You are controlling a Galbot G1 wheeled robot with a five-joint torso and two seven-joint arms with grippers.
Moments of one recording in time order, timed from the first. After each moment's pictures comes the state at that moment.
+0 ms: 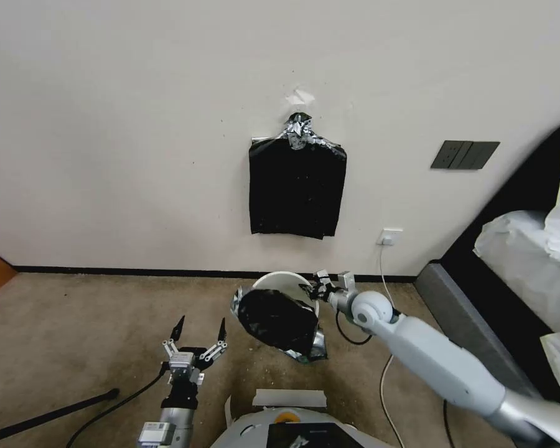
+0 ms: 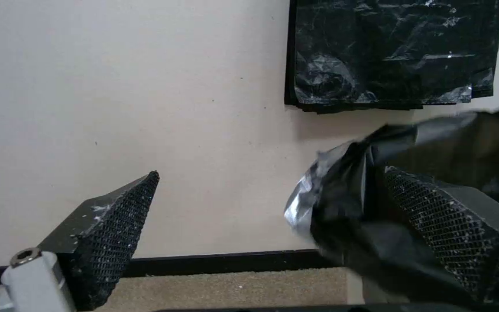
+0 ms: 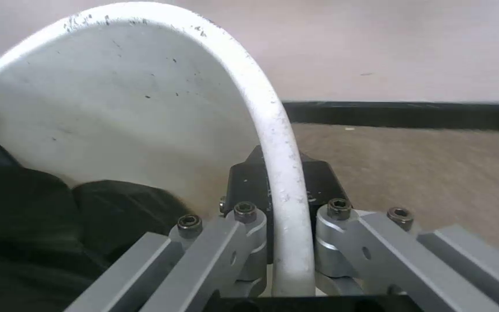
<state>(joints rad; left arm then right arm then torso) 2.02 -1.38 -0.49 -2.24 -0.03 -0.39 -0.12 -0.99 0.93 0.02 2.01 1.18 -0.48 0.58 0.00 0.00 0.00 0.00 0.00</state>
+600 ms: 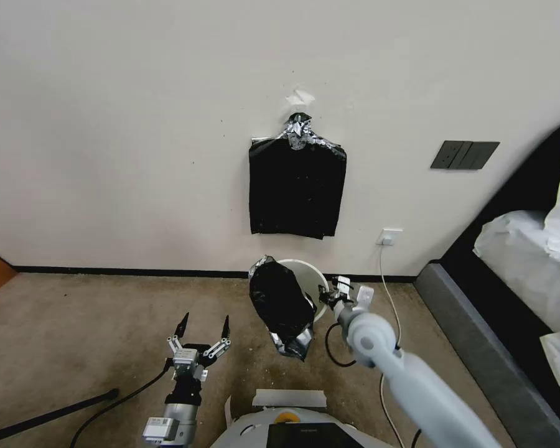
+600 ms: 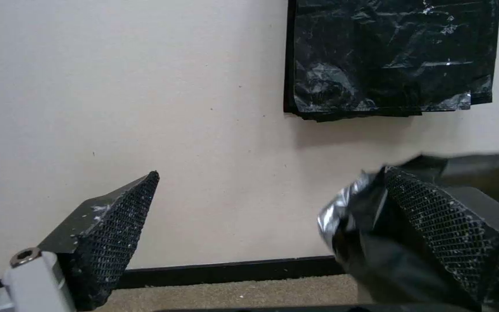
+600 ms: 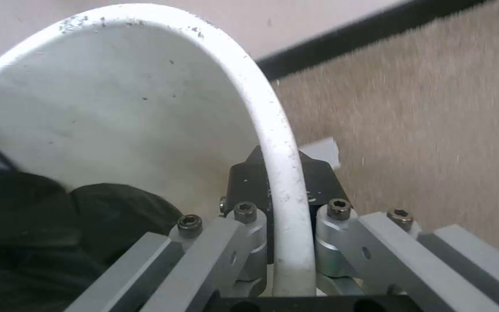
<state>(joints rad) 2.00 -1.34 -0.50 -2.25 -0.05 -0.36 -0.12 -1.28 1.17 0.07 2.06 0.96 -0.33 0.78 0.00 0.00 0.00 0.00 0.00</state>
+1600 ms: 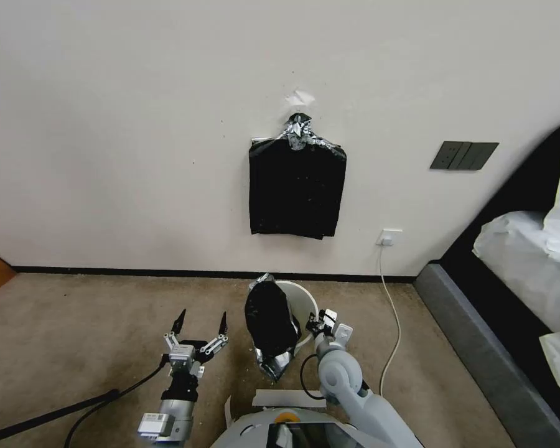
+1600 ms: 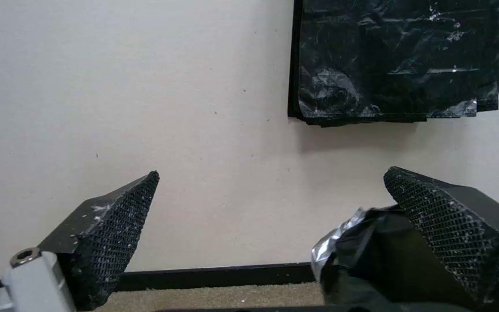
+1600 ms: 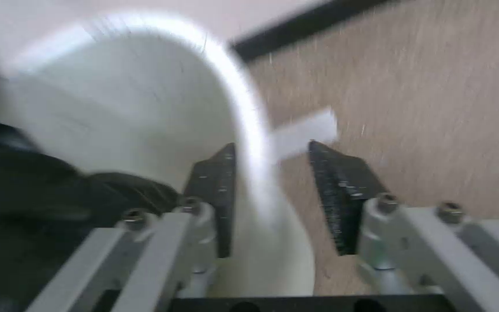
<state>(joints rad) 1.99 -1.34 -0.50 -2.26 -0.07 -0.36 -0.13 -1.34 1.23 0.06 2.04 0.83 -0.29 0.75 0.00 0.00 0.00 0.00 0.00</state>
